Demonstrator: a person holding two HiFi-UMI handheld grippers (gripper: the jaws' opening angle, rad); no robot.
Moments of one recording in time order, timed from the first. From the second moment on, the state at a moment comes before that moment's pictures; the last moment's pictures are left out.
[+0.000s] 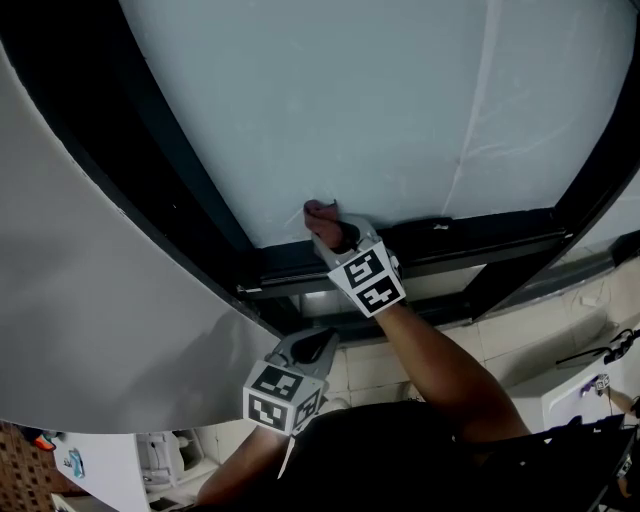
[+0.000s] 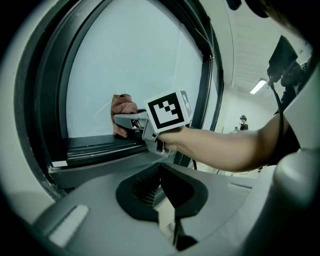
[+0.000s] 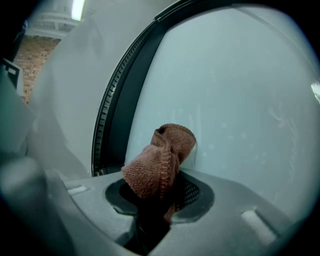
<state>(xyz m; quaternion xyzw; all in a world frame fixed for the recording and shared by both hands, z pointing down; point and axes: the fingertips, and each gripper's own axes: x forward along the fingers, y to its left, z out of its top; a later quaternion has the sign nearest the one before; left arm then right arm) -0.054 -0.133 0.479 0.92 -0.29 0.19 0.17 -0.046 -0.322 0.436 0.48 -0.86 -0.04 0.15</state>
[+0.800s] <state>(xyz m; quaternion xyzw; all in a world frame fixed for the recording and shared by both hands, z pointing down) -0.014 -0.134 0.476 0.93 -0.27 0.19 0.16 0.001 -0.320 0.445 0.51 -0.85 -0.01 0.14</state>
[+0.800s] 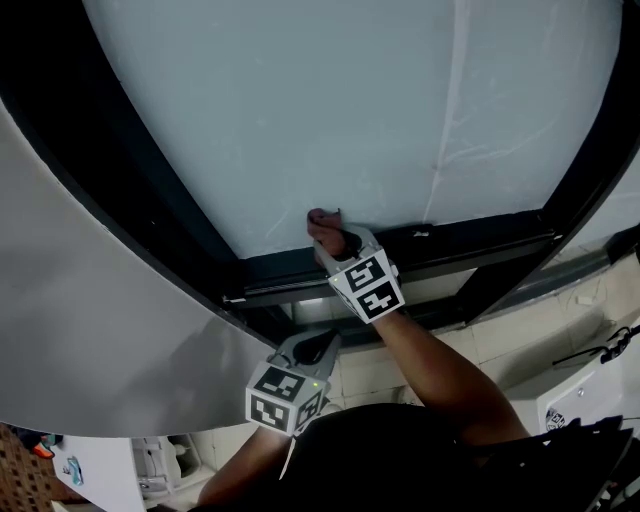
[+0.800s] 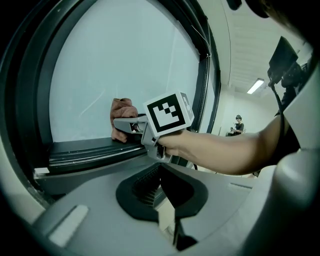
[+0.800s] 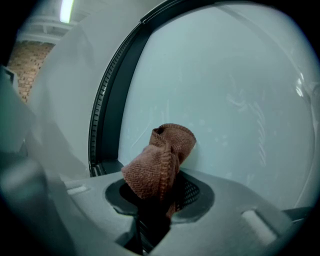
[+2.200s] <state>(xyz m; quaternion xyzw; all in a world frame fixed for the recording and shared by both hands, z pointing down) 0.036 -0.135 0.470 0.94 -0.26 0.19 0.15 0.165 -0.285 0.161 0.63 -0.75 -0.20 0.04</state>
